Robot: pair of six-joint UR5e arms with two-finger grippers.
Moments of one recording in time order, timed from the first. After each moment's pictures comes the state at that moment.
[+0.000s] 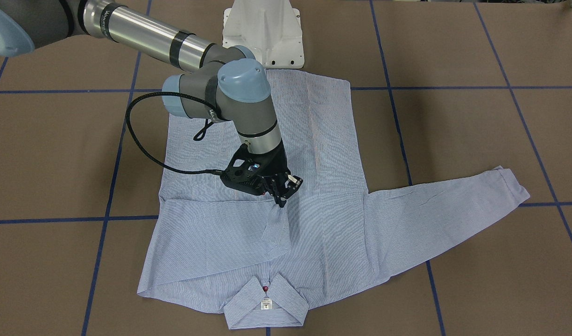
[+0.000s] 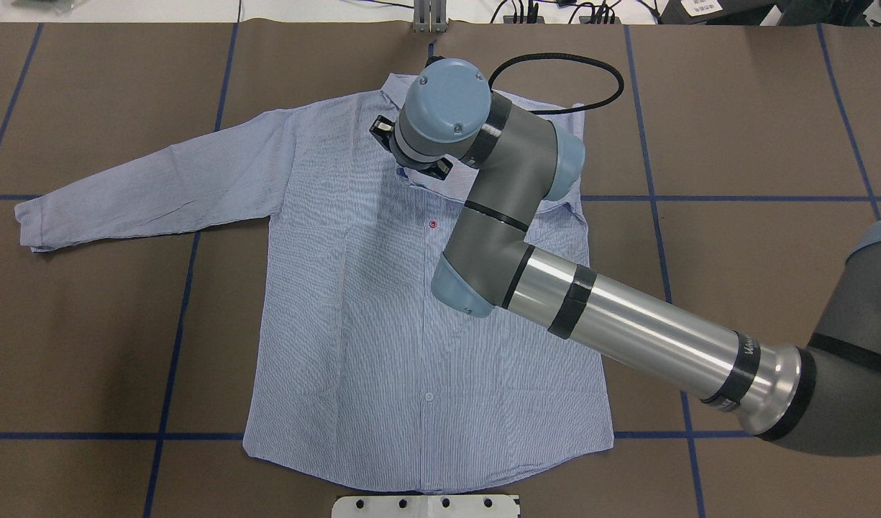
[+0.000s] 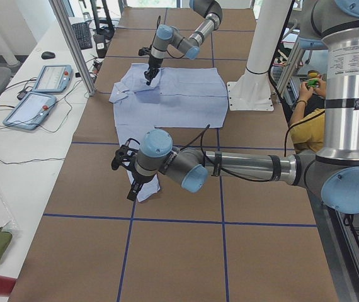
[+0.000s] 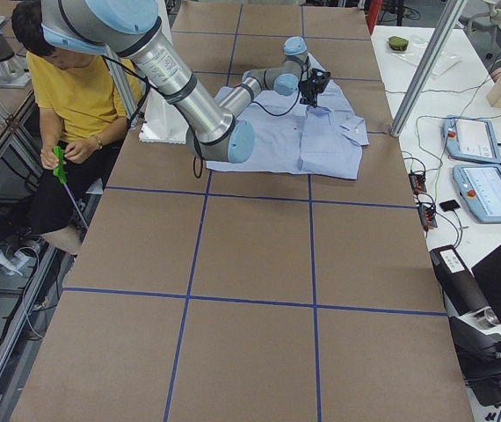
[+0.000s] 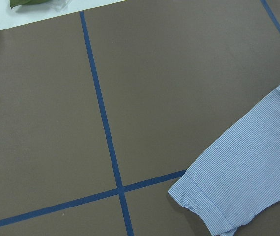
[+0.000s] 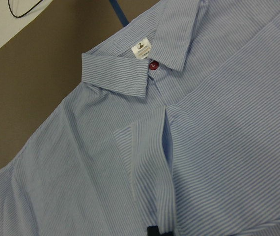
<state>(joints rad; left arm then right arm) -1.50 -1.52 -1.66 -2.11 -2.33 -0.18 0.60 -0.59 1.21 -1.15 1.71 1.74</state>
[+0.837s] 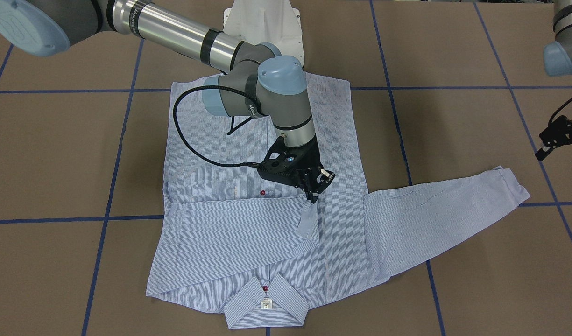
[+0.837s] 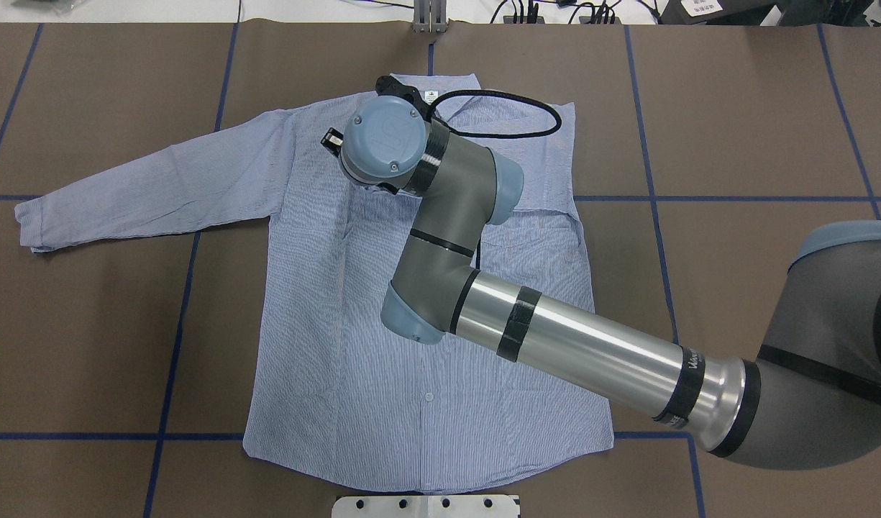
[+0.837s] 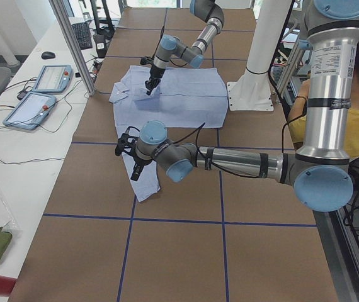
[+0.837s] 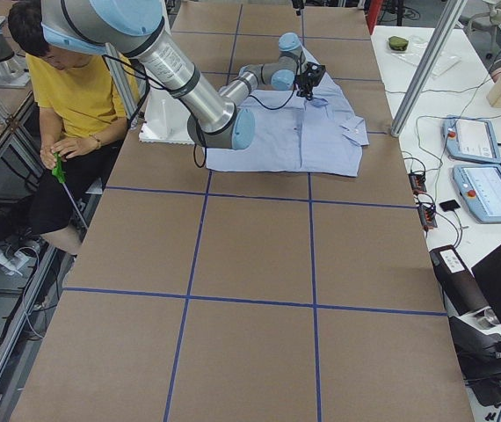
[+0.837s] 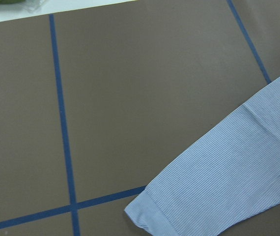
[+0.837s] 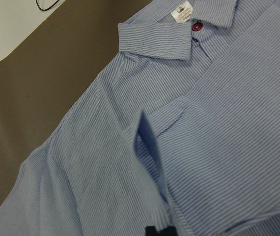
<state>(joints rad) -1.29 -1.61 -1.58 -2.30 -2.28 -0.57 0.53 -0.50 1.10 -1.08 1.59 1.81</state>
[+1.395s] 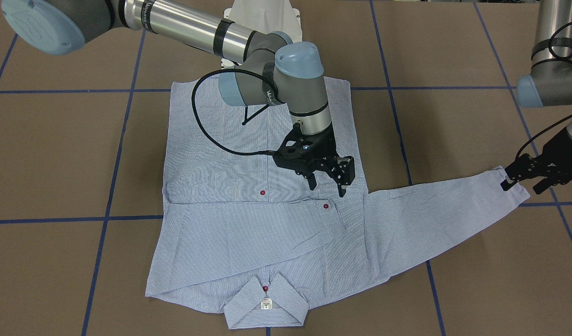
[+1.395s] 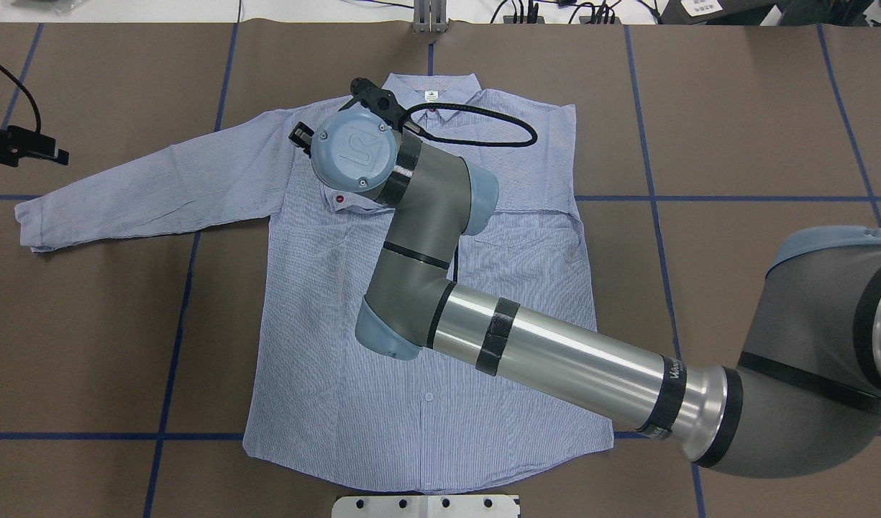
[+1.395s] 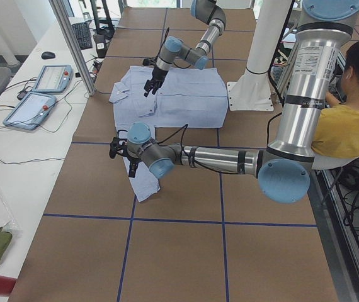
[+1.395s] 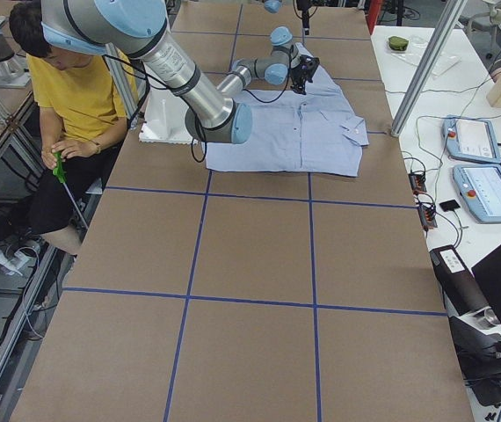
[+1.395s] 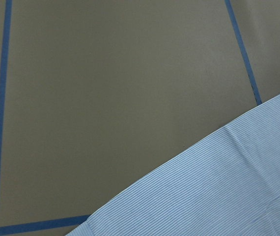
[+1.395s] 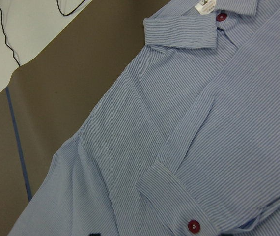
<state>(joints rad) -1.19 -1.74 -1.41 -2.35 -2.27 -0.78 0.52 -0.46 1.10 -1.08 1.54 1.84</state>
